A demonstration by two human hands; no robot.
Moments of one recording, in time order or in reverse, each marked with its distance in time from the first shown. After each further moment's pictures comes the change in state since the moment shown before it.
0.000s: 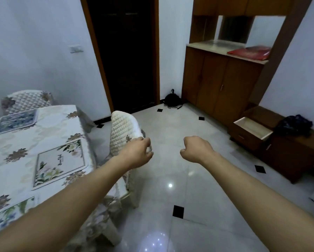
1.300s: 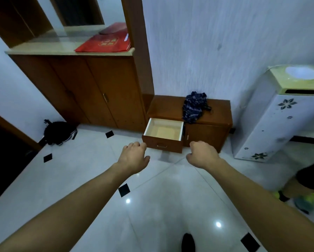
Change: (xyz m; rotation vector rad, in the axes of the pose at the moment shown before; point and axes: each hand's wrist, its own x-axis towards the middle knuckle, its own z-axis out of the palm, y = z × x) left_hand 0.731 0.422 0.227 0.170 -0.290 0.653; right_hand 0.346 0.648 -0.009 0.202 0.027 0.807
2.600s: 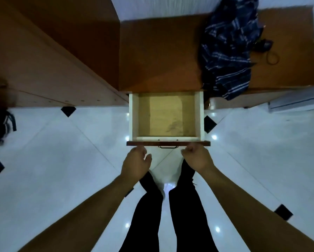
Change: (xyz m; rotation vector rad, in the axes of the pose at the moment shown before) left_hand 0.540 -0.140 0.319 -0.515 -0.506 -0.240; right_hand 0.538 0.029 0.283 0.824 -0.384 0.753
